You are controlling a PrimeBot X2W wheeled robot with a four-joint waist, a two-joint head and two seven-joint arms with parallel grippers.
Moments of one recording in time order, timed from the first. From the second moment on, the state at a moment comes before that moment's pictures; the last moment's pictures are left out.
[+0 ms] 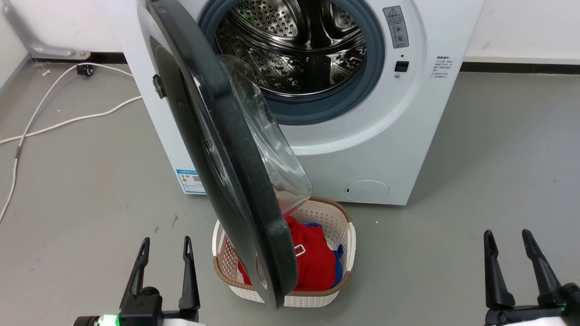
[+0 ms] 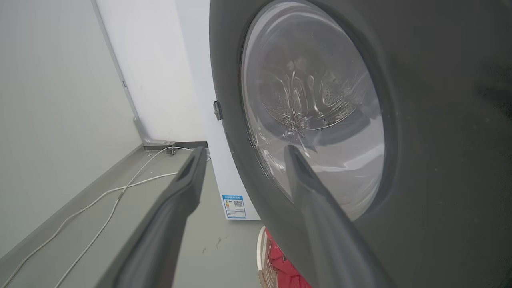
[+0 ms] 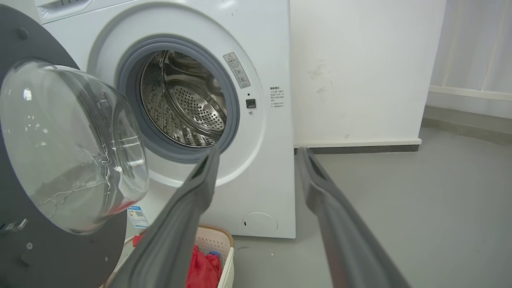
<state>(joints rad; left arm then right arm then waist) 0.13 0.09 -0.10 -0.04 -0.01 0.16 -0.26 0.16 -0.07 -0.08 -0.07 0.17 0.13 -0.26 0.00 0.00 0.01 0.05</state>
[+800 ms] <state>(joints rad) 0.13 0.09 -0.09 -0.03 -0.01 0.17 -0.26 0.20 -0.05 -0.07 -0.06 0.07 0.13 -0.26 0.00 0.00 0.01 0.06</state>
